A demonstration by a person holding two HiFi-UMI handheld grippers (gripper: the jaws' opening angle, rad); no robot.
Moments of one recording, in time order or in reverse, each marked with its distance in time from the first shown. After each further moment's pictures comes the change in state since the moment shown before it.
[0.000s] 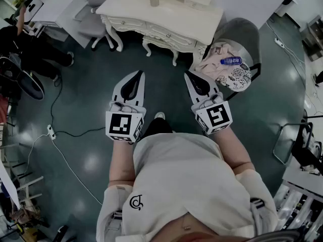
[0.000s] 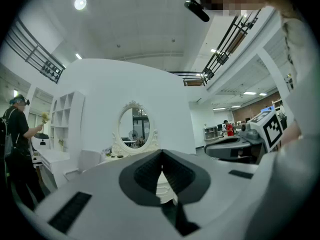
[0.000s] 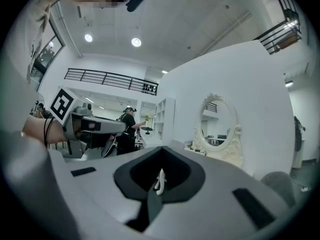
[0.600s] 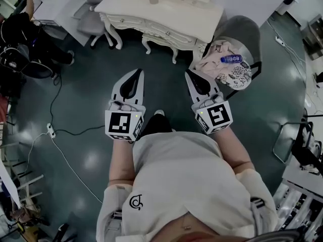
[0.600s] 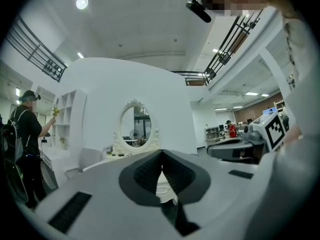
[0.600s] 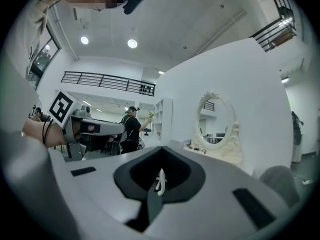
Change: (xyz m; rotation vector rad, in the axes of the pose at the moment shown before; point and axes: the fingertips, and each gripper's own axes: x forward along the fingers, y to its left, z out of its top) left arm 0.004 0.003 -0.006 -0.020 0.007 0.016; right arm -0.001 -0.005 -0.007 0.044 -0.002 -0.020
